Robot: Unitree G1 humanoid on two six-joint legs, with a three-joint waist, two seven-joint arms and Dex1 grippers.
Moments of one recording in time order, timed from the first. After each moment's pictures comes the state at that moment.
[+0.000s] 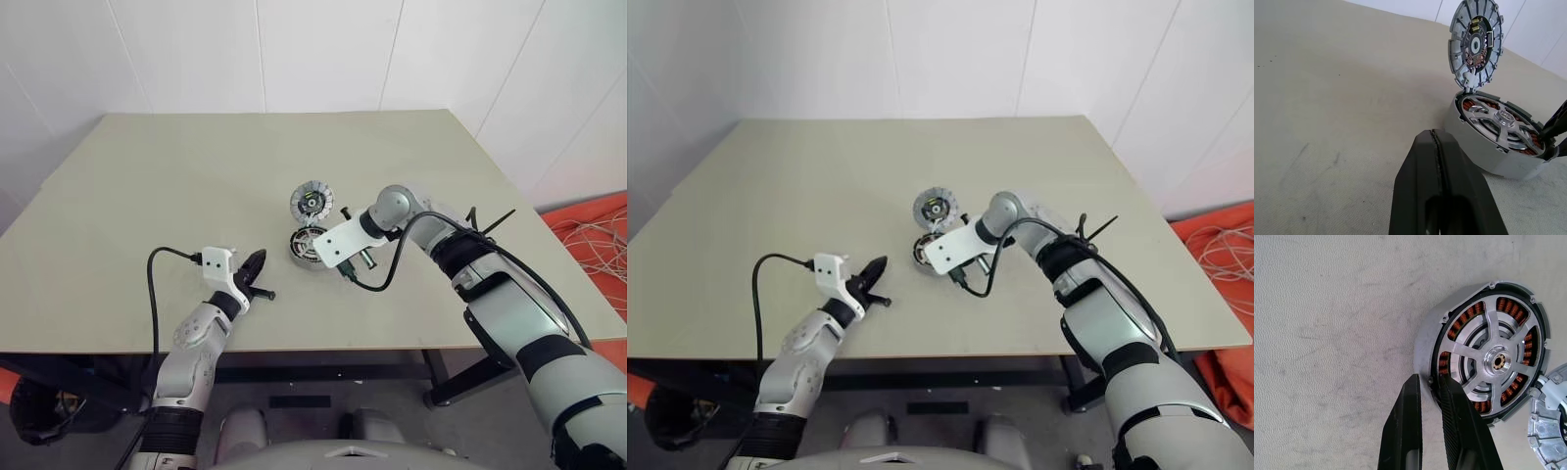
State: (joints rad) left arm -0.02 0.08 0.01 -0.02 -0.33 0.17 -0.37; right arm -1.02 -0.41 0.60 0.78 -0.42 -0.42 1.29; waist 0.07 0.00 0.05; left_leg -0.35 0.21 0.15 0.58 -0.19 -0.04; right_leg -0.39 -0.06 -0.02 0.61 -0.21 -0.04
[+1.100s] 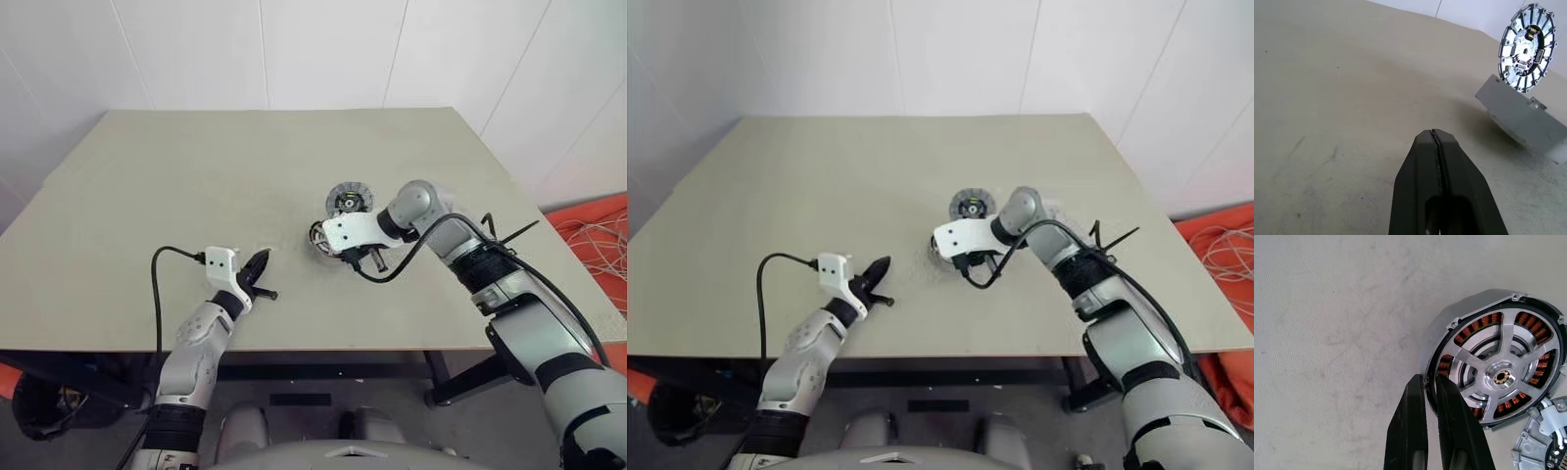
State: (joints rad) left arm -0.03 0.07 0.01 0.01 -0.33 0.18 -0.38; right arm -0.89 -0.54 0.52 0.40 -0.32 0.05 1.41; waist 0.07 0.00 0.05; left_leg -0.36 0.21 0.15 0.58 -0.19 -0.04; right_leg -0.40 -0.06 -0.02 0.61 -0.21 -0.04
